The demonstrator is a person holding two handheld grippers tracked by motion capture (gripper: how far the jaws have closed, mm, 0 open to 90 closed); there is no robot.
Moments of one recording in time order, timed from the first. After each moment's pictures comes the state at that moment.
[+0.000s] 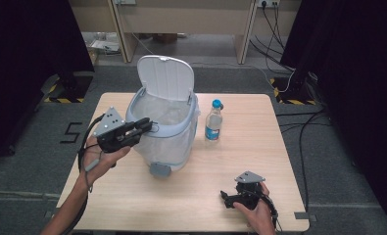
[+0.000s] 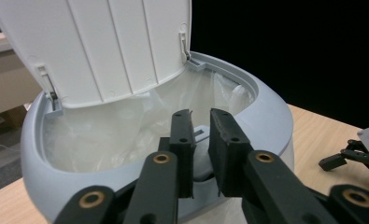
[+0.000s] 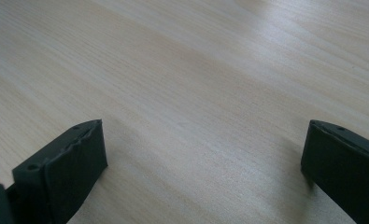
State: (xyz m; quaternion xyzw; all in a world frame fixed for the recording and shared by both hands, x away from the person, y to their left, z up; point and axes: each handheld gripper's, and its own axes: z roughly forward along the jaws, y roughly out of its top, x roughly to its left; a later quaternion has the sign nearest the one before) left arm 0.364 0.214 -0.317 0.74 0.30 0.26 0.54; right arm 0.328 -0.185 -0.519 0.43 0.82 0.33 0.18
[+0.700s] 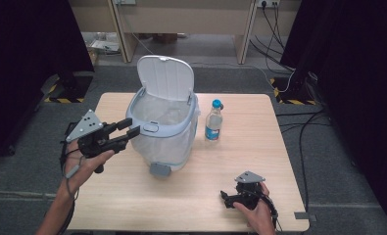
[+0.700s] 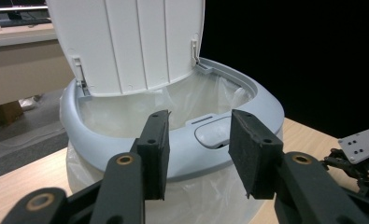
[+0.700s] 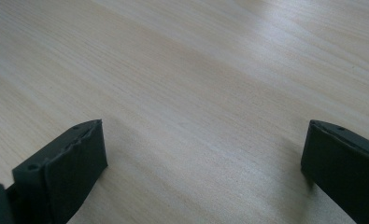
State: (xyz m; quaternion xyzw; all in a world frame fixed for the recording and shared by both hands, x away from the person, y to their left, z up) left arm 0.344 0.250 -0.313 0.71 0.32 0.24 0.57; right arm 0.328 -0.184 -0.519 0.43 0.82 0.33 0.18
